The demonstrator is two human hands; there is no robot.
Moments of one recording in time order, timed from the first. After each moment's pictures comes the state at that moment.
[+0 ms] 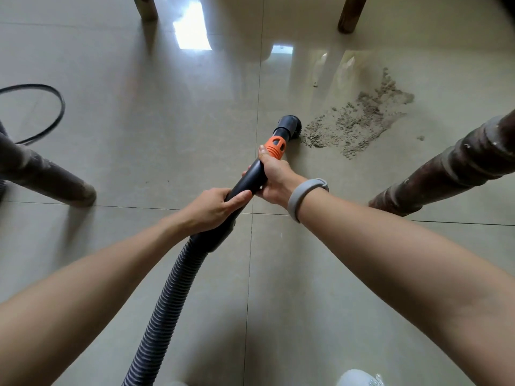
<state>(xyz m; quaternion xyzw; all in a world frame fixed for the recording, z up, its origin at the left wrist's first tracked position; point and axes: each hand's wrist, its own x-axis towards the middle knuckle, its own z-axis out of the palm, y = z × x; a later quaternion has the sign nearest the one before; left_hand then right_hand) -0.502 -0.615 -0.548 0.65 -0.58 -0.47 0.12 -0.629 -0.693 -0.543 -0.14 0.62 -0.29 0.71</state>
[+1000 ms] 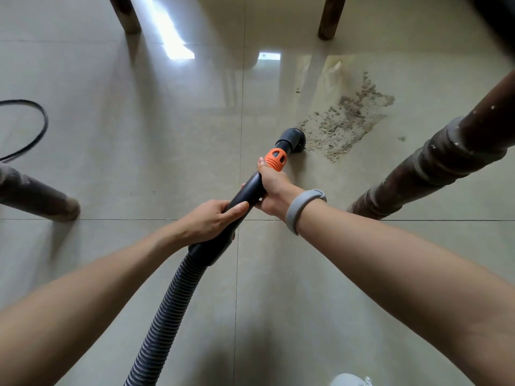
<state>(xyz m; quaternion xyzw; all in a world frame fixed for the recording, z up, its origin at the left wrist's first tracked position) -0.525 -0.615 -0.547 0.62 -0.58 -0.52 0.09 -0.654 -0.695 -0.559 -0.11 0.65 -0.30 0.69</state>
